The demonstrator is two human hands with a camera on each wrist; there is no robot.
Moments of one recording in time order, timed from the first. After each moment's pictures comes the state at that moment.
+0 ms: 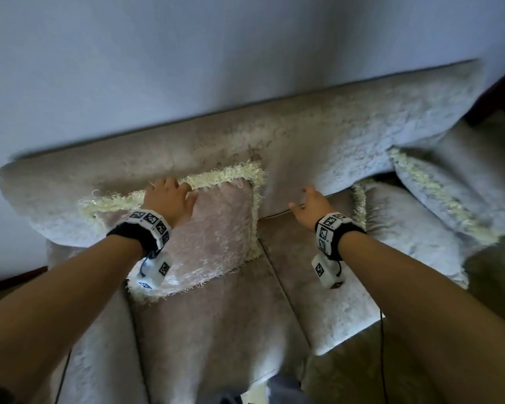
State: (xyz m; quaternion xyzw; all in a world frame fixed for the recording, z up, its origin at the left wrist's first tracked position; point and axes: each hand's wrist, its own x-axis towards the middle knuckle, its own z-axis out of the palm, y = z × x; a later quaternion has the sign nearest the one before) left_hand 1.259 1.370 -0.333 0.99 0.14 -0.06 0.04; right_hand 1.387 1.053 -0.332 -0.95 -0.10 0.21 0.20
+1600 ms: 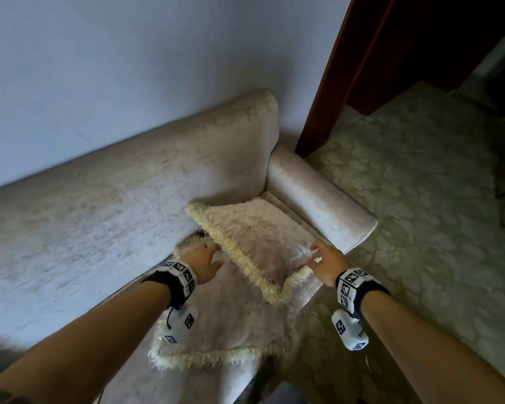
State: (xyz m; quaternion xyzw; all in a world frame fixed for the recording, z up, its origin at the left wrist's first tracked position) left_hand 1.711 0.648 -0.378 0.95 -0.07 -0.27 0.16; right_hand 1.700 0.312 -0.334 -0.95 0.09 0.20 0.22
